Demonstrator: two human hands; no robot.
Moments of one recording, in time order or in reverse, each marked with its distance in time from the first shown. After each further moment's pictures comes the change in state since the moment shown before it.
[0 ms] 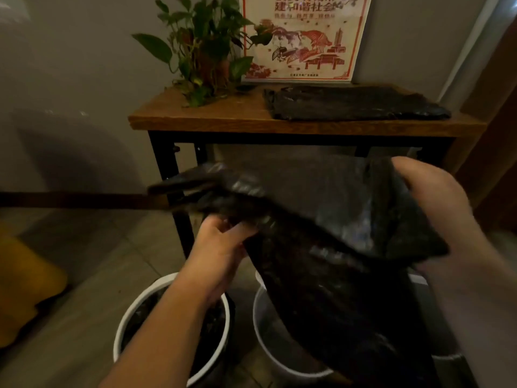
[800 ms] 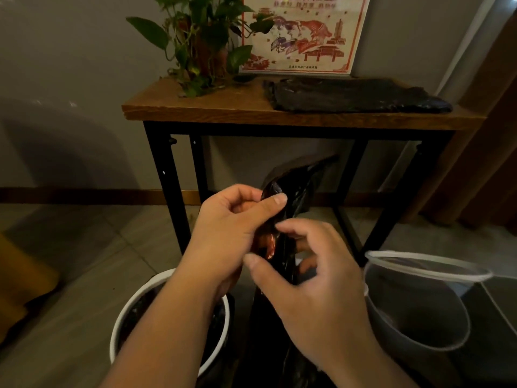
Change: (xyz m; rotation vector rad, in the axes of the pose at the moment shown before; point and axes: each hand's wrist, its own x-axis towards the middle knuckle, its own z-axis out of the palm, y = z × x) left_hand -0.012 0.043 0.033 0.173 0.088 -0.049; right_hand -0.090 0.087 0.074 -0.534 -0.060 -0.395
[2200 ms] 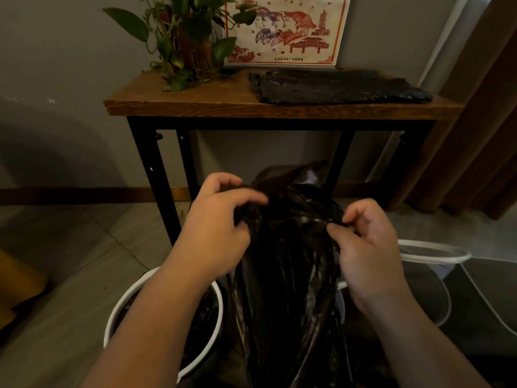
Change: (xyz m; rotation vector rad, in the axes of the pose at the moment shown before) left_hand 0.000 0.003 -0.010 1.018 -0.032 0.294; right_hand 0.024 0.071 -0.045 0.349 0.122 0.378
